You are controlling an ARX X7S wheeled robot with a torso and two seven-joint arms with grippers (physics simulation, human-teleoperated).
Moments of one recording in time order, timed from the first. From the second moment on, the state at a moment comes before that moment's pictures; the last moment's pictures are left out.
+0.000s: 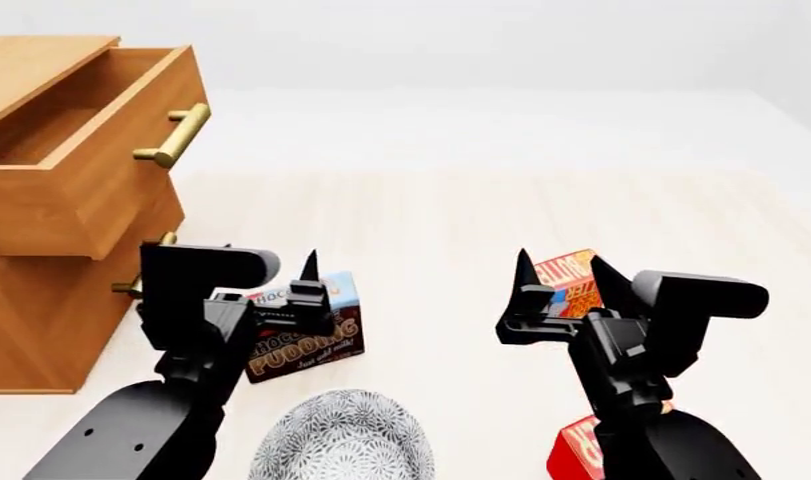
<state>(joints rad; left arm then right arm) -0.38 -0.20 0.02 0.56 -0.42 -0.94 -0.13 0.26 0.15 0.07 -0.51 0.49 0.70 0.10</state>
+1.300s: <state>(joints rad) -1.31 -0.41 0.06 0.09 -0.55 -1.44 -0.17 0.20 0.17 0.06 -0.45 0.54 0.59 0.08</state>
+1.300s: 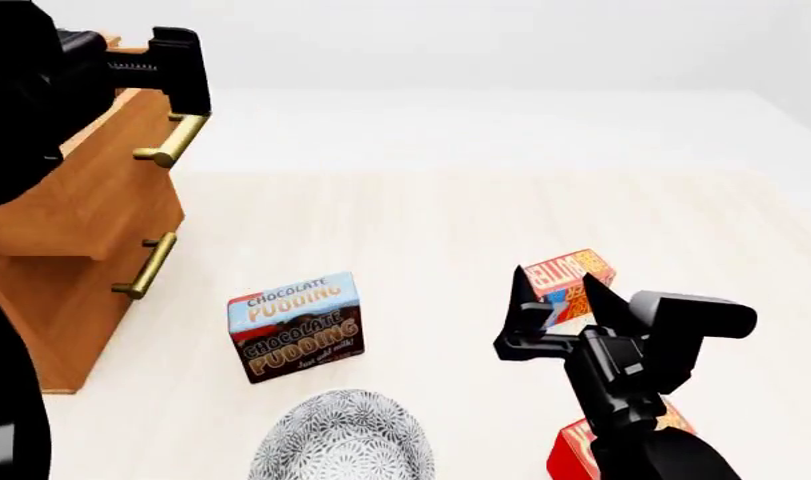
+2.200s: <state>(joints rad) -1.48 -0.47 0.26 -0.40 -0.47 -1.35 -0.07 0.19 0.19 0.05 -0.43 0.58 0.55 0.10</state>
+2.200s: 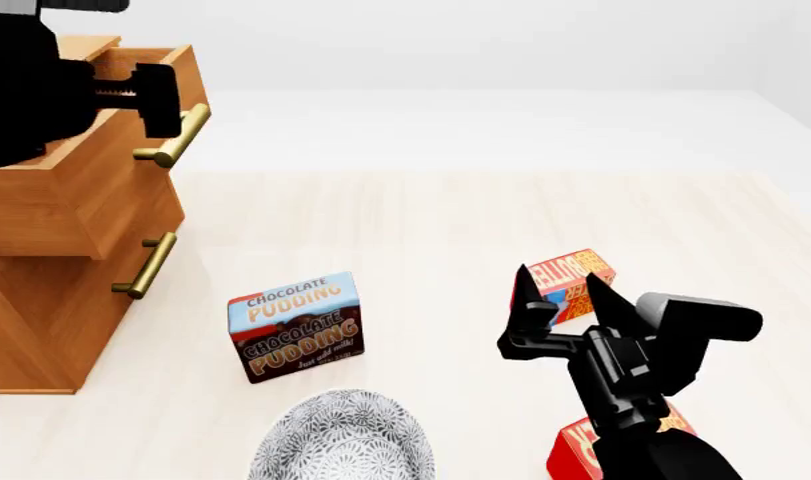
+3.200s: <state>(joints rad) -1.54 -0.47 0.36 -0.63 -0.43 -1.25 -0.01 0.18 0.21 0.02 -0.42 0.59 0.52 0.11</state>
